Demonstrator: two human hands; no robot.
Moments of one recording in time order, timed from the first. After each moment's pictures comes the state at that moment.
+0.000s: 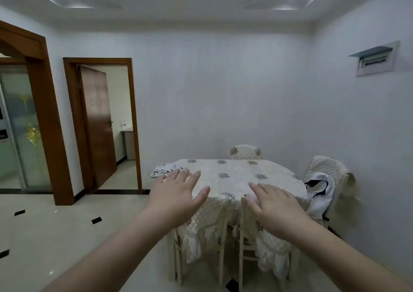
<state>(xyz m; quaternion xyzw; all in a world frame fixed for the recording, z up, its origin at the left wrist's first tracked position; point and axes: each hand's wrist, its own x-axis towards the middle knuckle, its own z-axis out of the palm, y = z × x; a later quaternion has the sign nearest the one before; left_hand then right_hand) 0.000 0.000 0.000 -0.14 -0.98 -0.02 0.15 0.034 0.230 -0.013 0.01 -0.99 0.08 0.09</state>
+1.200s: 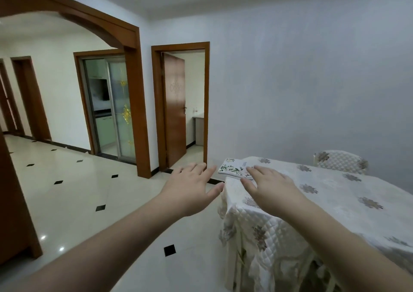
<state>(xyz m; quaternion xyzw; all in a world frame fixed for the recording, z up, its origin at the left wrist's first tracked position) -0.197 -0.175 -0.010 -0.01 -0.99 0.01 0.10 -0.242 0.020 -0.004 0.21 -0.97 0.08 0.08</state>
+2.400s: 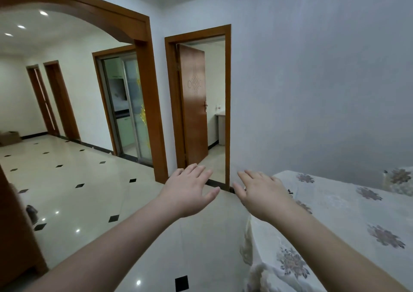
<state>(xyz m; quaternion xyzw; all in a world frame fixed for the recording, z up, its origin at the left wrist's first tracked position) -0.559 -0.287 -0.022 0.05 -1.00 0.04 0.07 -0.621 -0.107 -0.027 0.29 -0.95 0.07 0.09</state>
